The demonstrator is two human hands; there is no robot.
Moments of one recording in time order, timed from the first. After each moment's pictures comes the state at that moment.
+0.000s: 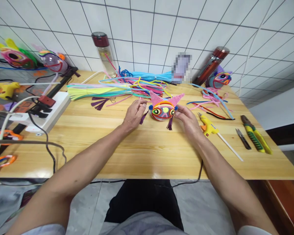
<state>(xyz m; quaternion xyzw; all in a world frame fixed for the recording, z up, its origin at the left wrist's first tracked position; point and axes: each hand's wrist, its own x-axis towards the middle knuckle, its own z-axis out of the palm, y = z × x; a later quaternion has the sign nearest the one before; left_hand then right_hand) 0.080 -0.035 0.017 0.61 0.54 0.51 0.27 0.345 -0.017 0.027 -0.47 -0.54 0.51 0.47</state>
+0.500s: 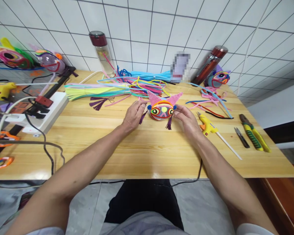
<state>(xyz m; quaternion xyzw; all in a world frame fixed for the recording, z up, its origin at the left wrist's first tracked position) 0.079 -0.032 0.013 0.64 0.53 0.49 0.26 0.347 -0.014 0.024 -0.47 -0.55 0.51 0.47</state>
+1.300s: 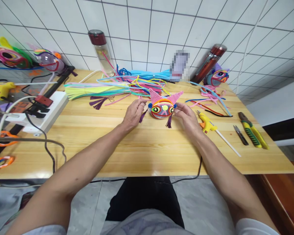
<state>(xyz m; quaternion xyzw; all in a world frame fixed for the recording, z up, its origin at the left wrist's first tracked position) 0.077 -0.027 0.005 0.64 0.53 0.49 0.25 0.354 -0.005 0.010 -0.48 -0.55 0.48 0.48</state>
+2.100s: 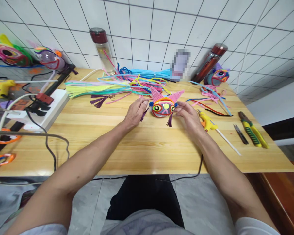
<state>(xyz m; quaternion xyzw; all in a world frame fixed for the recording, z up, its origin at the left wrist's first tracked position) 0.077 -0.031 0.009 0.67 0.52 0.47 0.25 0.350 -0.011 0.024 -0.50 -0.55 0.47 0.47</state>
